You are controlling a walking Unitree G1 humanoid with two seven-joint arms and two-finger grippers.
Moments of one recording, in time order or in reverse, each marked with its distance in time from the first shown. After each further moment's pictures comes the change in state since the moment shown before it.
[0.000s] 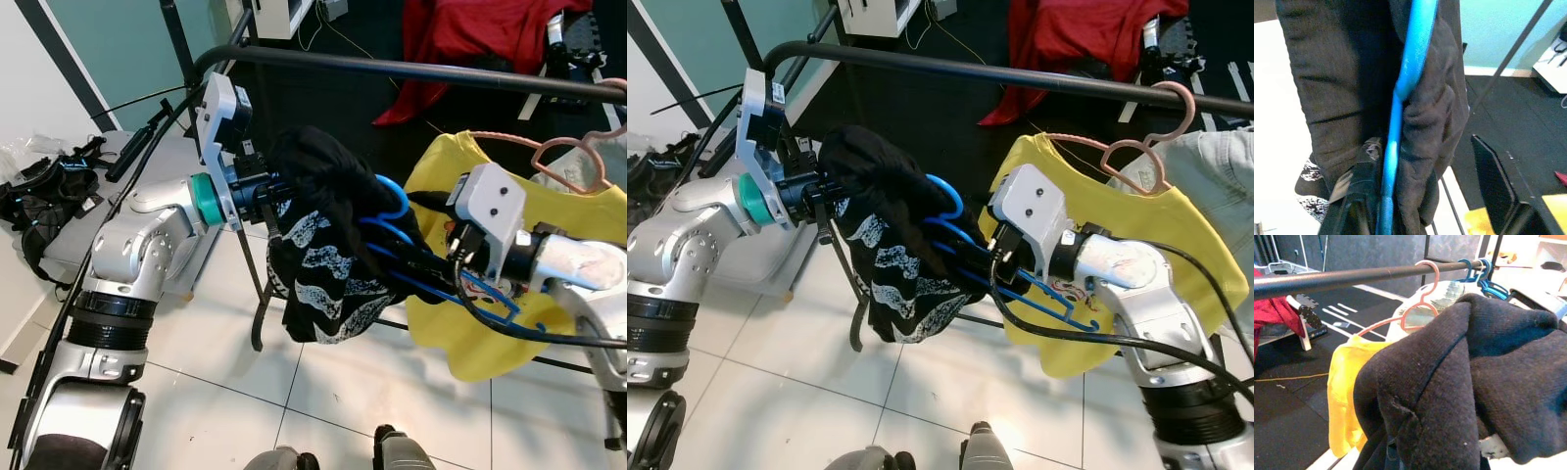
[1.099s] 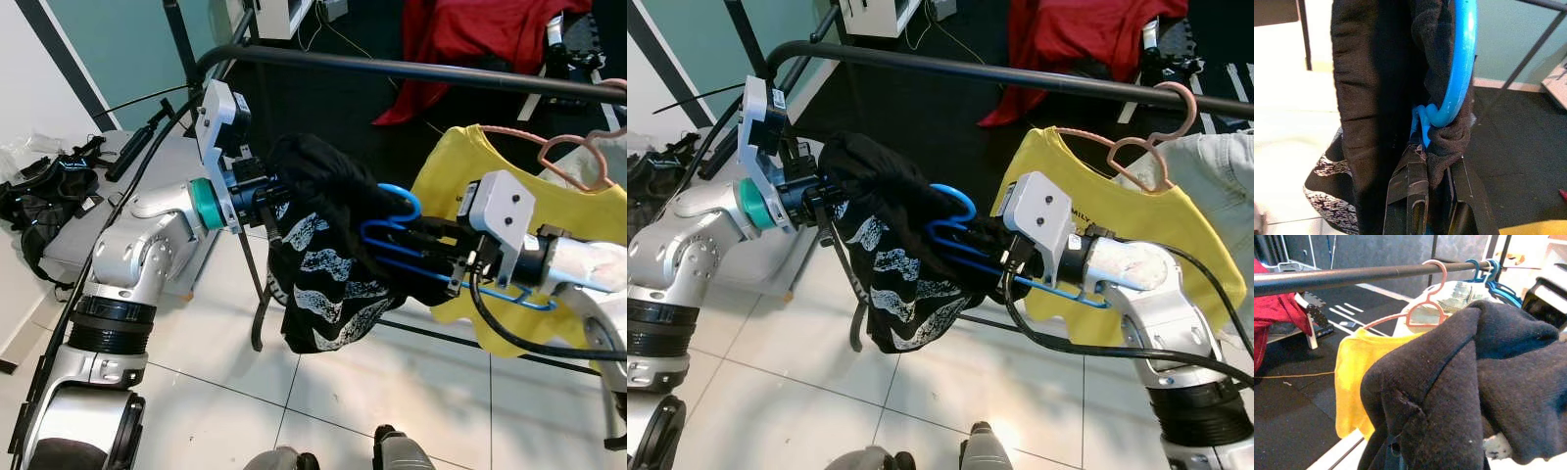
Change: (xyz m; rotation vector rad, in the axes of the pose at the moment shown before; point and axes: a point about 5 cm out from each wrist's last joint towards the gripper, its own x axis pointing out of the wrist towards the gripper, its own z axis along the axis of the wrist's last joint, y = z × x) left arm 0.000 0.001 -0.002 -0.002 -0.004 0.036; right arm -0.017 -0.010 0.007 -0.067 -0.027 0.039
